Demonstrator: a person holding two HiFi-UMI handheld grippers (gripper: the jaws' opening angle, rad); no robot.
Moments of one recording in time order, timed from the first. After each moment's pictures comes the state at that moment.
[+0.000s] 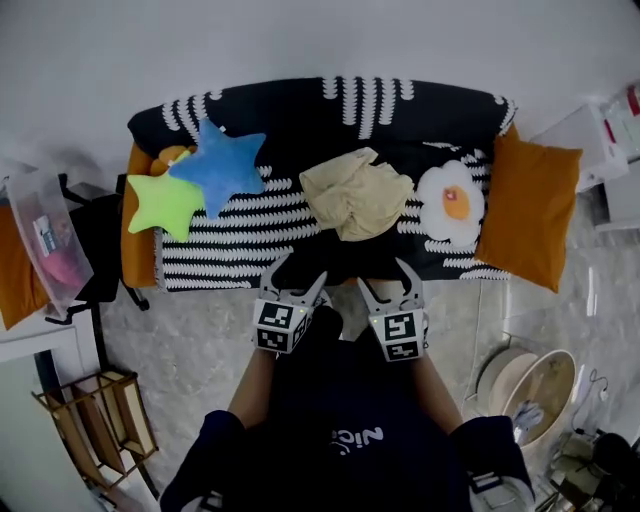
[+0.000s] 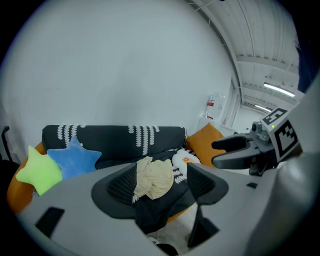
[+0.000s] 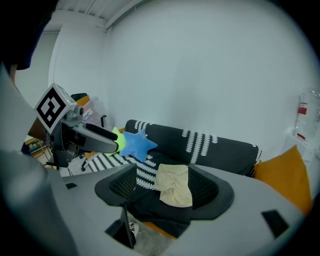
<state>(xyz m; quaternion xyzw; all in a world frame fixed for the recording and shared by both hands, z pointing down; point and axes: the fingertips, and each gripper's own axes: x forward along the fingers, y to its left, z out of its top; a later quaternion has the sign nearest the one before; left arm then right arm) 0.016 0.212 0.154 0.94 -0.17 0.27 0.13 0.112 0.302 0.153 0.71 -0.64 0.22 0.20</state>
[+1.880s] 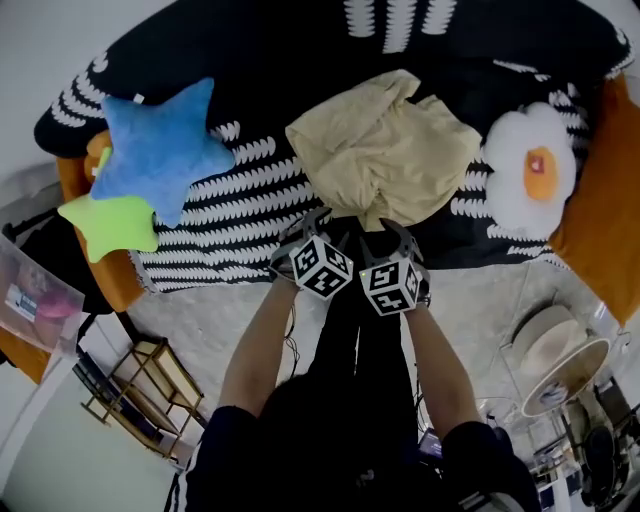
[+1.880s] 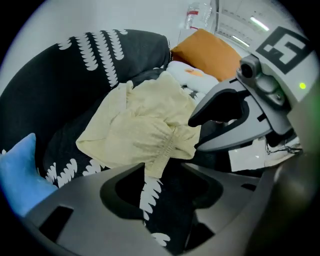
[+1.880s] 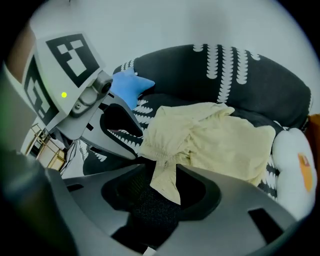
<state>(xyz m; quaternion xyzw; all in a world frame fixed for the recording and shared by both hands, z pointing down) 0.115 0.124 0.529 0.80 0.06 0.59 0.01 0.145 0.171 0.520 0.59 -0.63 0.42 0.27</state>
